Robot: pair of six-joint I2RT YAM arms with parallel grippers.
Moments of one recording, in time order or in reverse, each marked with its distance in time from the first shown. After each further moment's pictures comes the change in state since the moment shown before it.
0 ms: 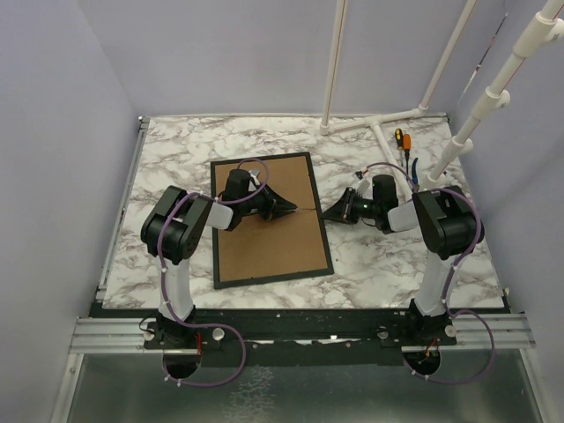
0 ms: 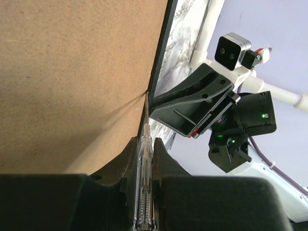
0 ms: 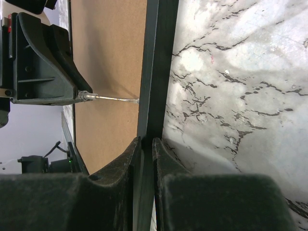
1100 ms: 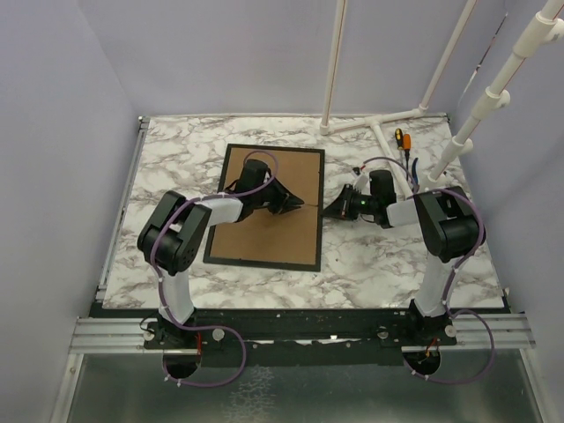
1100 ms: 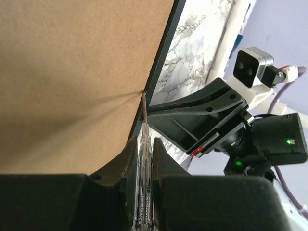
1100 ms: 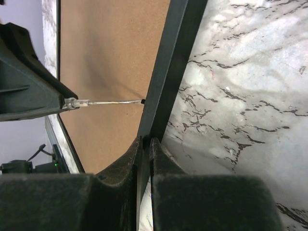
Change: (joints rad) left arm -0.087 -0.082 0.106 -0.276 -0.187 0.025; right arm 0.016 -0.022 0.058 -0.125 0.046 -0.081
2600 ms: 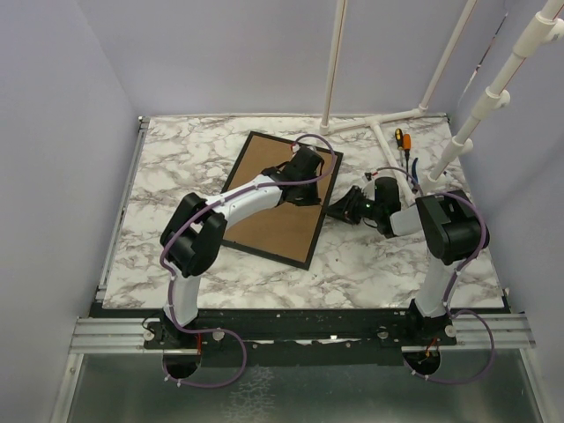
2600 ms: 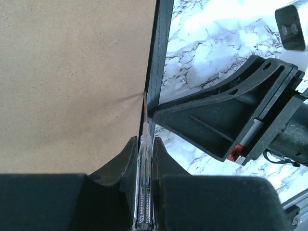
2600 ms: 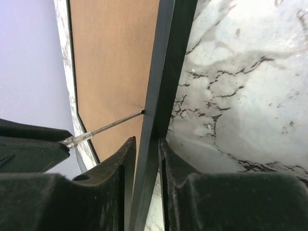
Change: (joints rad) left arm -0.270 0.075 0.535 -0.705 -0.473 0.577; right arm -0.020 -0.035 -0.116 0.166 0.111 0.261
